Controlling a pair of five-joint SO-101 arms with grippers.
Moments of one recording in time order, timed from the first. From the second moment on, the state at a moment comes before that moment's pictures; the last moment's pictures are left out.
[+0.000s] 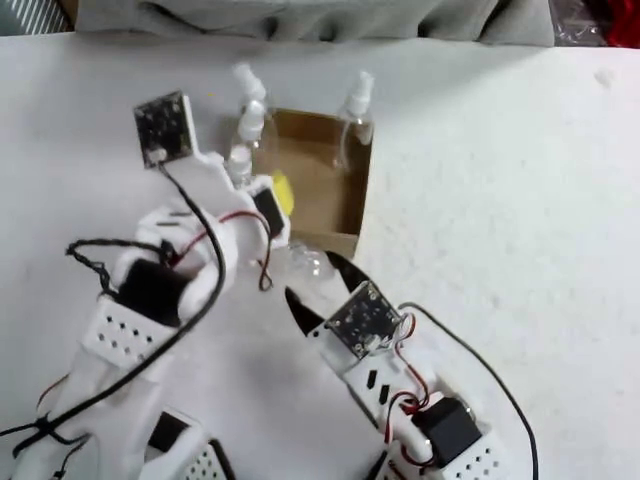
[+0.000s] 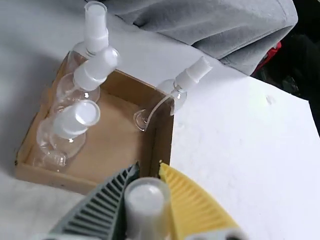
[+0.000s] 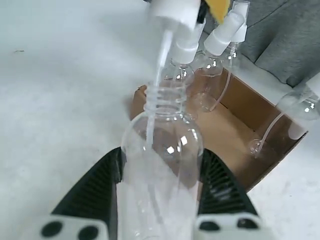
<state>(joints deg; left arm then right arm) 19.4 -43.0 33.9 52.3 38.8 -38.5 -102.7 85.9 43.6 14.7</state>
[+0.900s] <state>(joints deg) 21.1 -64.0 47.7 48.2 38.1 -38.3 -102.8 85.9 43.6 14.6</state>
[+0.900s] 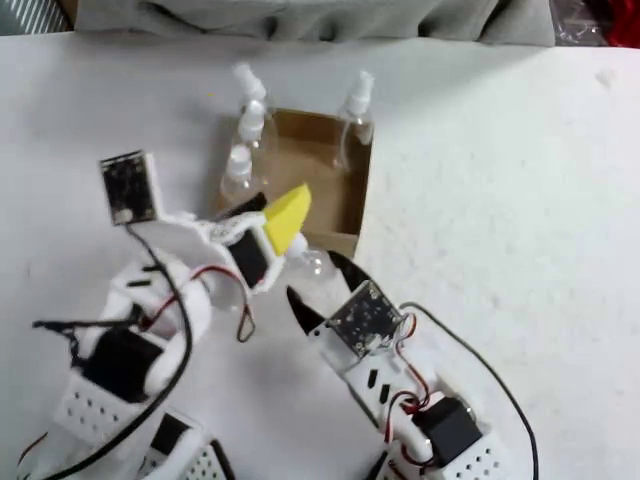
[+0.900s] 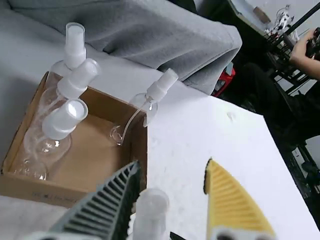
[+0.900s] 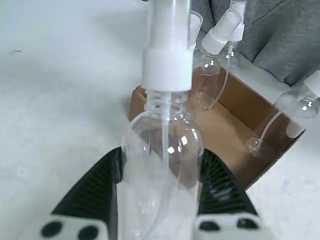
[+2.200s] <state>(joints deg) 35.3 -96.7 79.6 40.5 22.5 -21.1 -102.7 90.6 6.1 -1.7</state>
